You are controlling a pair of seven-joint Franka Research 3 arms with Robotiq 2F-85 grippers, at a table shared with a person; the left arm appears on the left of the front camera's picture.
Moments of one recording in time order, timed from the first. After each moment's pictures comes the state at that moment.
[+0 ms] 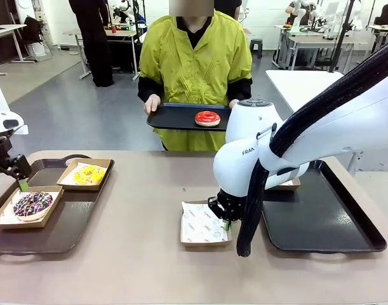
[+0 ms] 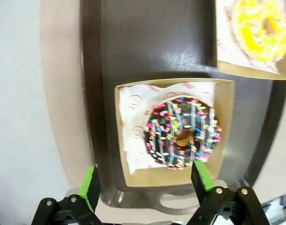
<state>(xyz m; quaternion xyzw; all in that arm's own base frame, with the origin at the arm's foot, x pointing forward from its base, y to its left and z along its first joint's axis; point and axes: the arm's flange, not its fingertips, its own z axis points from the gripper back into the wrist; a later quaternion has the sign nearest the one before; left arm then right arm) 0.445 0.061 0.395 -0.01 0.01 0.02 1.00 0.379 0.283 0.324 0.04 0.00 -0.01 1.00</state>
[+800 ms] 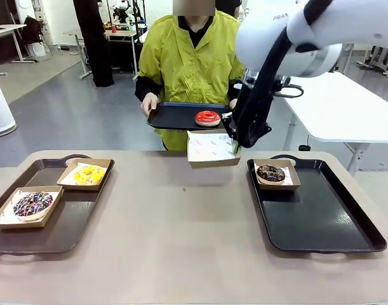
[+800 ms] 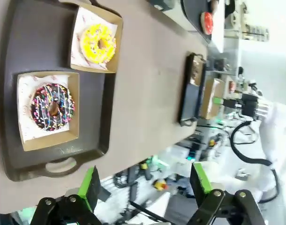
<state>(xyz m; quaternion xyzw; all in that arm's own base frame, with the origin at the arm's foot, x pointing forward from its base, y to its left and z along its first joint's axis) 0.408 0.167 0.511 -0.45 -0.03 0.10 0.89 0.480 0.245 0.499 0.10 0.00 0.00 1.00</state>
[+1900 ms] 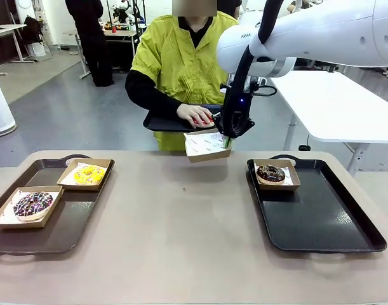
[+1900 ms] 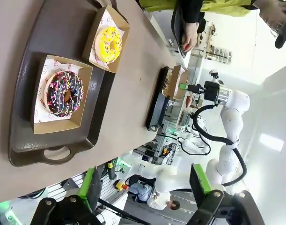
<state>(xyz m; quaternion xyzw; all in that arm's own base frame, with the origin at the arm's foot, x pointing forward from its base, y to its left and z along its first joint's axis) 0.380 0.260 0.464 -0.54 -0.01 0.18 0.82 0.589 0.265 0.456 0.07 0.03 0.03 1.00</state>
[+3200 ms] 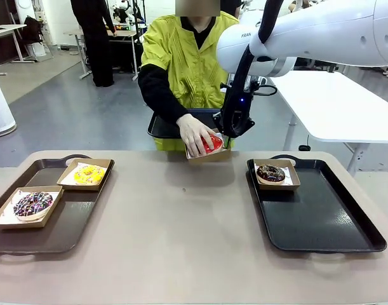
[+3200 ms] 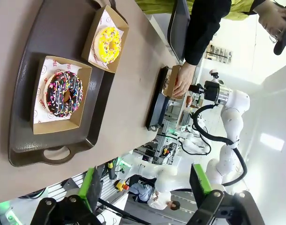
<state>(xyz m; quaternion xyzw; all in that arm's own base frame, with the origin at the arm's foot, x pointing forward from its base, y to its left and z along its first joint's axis) 0.380 0.260 0.465 -0.54 -0.01 0.18 0.82 0.589 0.264 0.456 0.07 0.03 0.03 1.00</state>
